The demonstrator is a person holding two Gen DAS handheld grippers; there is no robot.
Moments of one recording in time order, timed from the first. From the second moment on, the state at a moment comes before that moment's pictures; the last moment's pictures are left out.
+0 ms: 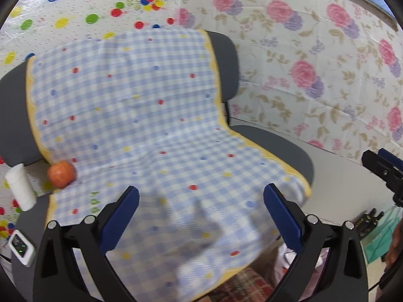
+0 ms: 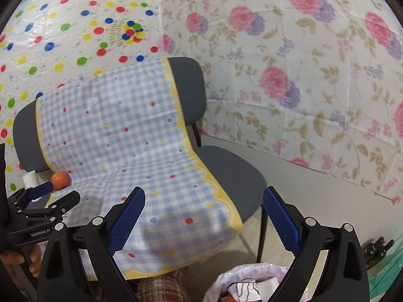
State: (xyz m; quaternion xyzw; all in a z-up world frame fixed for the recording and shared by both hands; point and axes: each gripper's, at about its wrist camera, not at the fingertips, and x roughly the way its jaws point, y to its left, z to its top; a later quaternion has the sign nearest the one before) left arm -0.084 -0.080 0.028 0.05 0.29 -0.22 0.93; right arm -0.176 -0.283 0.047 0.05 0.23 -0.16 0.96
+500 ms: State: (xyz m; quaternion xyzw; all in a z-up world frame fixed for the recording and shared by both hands) left arm -0.057 0.005 0.035 0.04 0.30 -0.10 0.95; right arm -0.105 -0.217 0.056 0.03 0.23 -0.06 0.97
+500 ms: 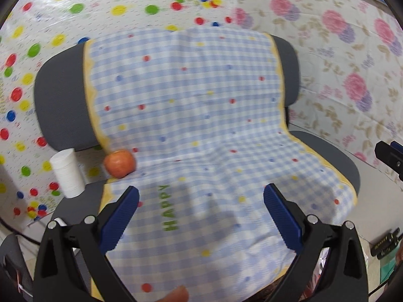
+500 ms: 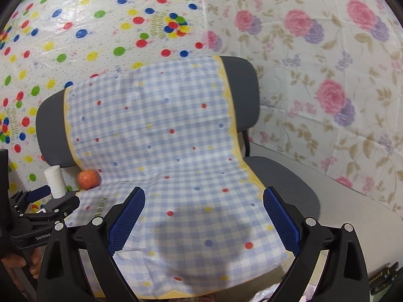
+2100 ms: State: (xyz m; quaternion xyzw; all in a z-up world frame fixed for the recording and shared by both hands) left arm -0.052 0.046 0.045 0.01 0.32 -0.04 0.95; right arm -0.087 -0.195 0.055 0.02 0.25 -0.03 0.97
